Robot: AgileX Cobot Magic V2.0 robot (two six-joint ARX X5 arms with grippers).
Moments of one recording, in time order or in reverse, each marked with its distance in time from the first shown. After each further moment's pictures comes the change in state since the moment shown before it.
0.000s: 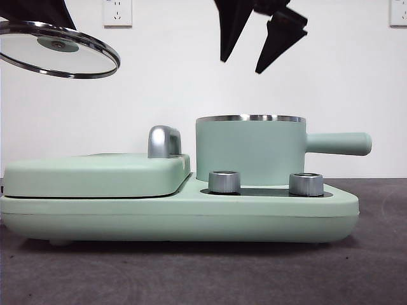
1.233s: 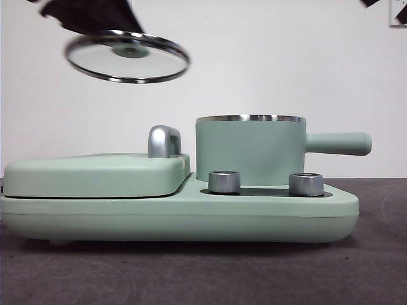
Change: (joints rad) left arm -0.194 0.160 0.000 0.240 0.099 -0.020; right arm 0.013 -1.201 -1.171 0.488 0.086 0.066
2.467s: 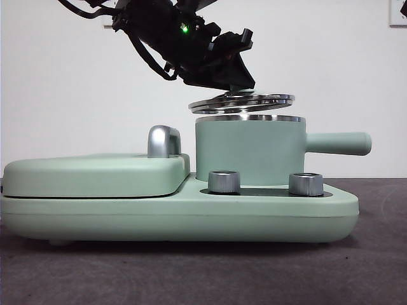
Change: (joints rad) left arm -0.193 0.473 0.164 0.425 0.006 0.046; right arm 0.000 -0.045 -0.004 -0.134 0.041 0.006
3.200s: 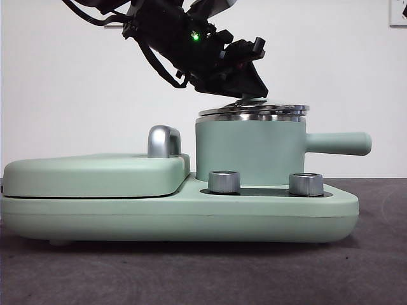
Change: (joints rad) left arm -0.034 0.029 0.000 0.001 -0.005 0.030; right arm 0.000 0.000 0.000 -0.014 0.001 0.000
